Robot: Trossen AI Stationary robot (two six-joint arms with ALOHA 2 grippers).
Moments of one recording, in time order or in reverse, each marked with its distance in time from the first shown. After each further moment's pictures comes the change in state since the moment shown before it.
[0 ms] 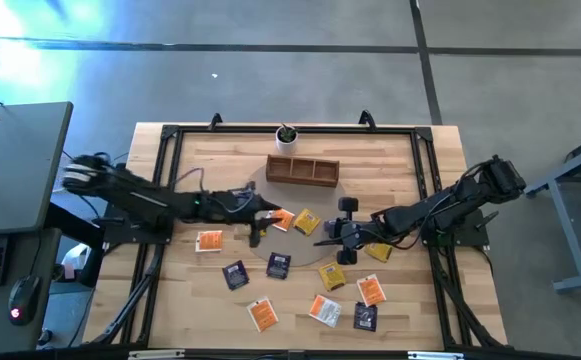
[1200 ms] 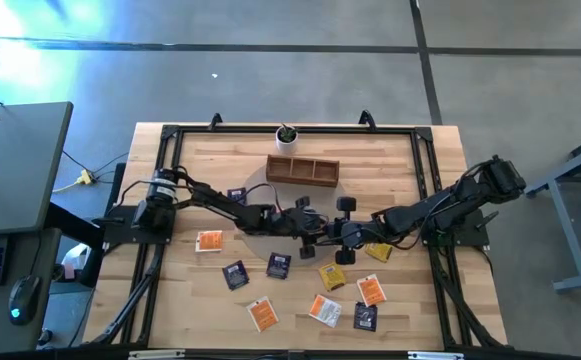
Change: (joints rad) left arm 0.001 0.606 0.605 -0.221 -0.001 0.110; right arm 0.000 0.000 0.000 0.058 0.008 -0.044
